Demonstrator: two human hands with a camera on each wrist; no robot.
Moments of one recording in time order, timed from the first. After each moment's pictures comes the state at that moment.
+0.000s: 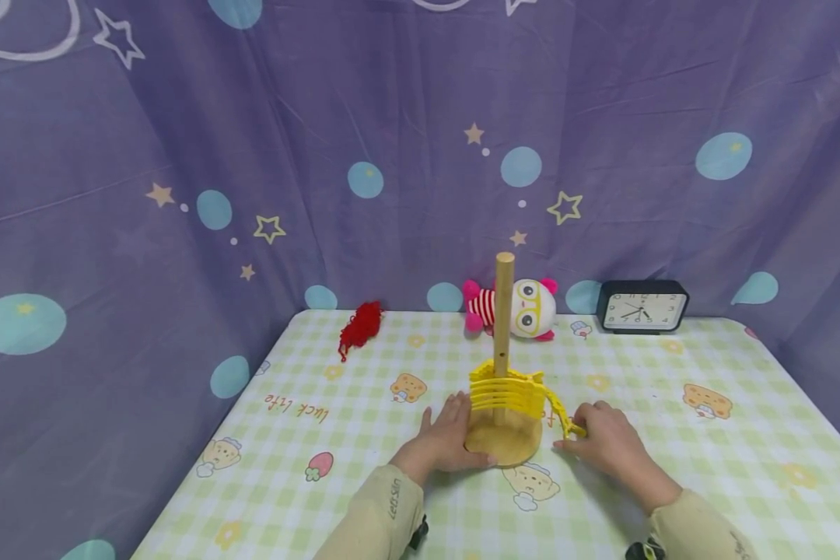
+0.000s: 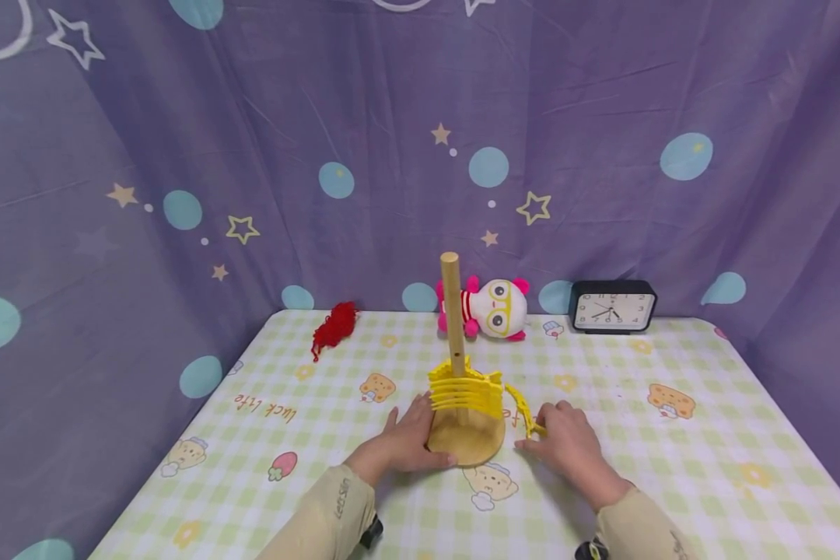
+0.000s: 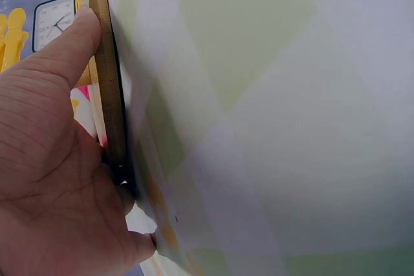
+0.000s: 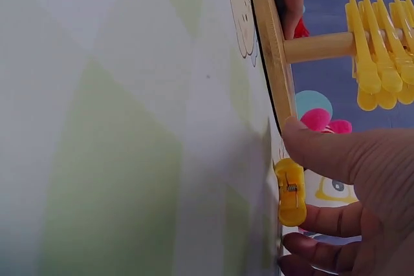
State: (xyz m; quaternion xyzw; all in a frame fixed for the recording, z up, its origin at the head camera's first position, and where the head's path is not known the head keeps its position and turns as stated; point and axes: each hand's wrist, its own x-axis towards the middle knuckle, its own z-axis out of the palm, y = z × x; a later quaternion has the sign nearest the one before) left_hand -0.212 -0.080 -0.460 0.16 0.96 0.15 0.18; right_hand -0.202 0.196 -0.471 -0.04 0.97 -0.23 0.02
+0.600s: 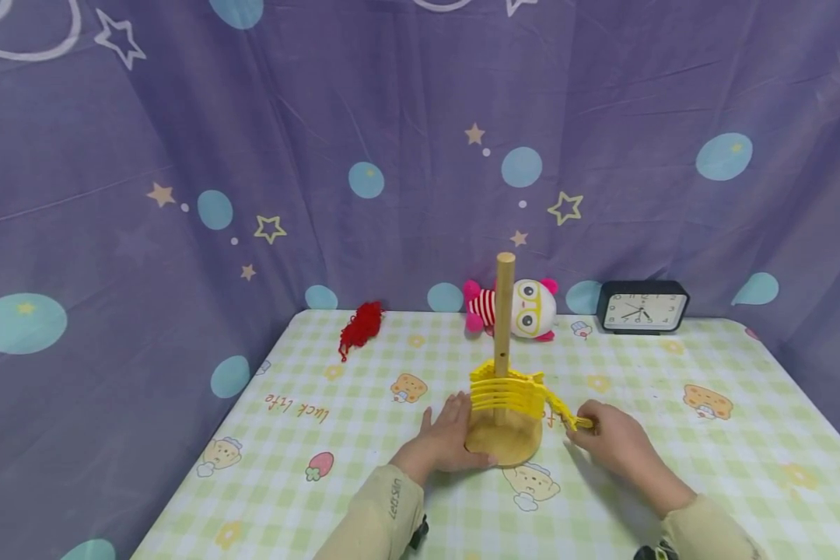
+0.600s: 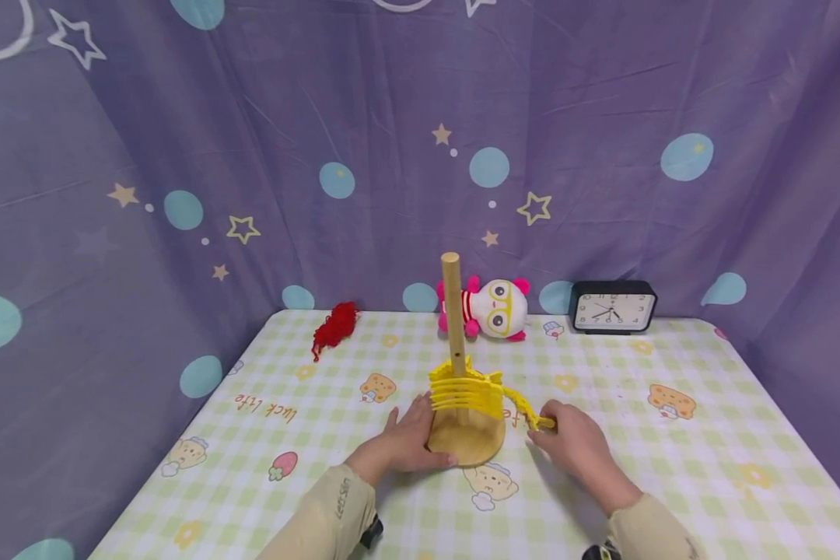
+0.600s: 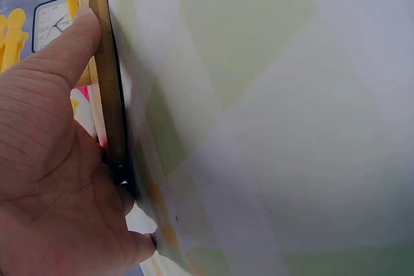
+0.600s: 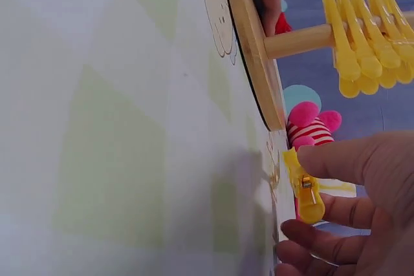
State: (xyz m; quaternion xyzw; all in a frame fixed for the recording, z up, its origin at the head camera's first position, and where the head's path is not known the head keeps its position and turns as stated) left_hand -0.211 -0.080 -0.459 0.16 0.96 0.16 0.18; right_hand -0.198 0.206 -0.466 -0.06 0.96 -0.27 0.00
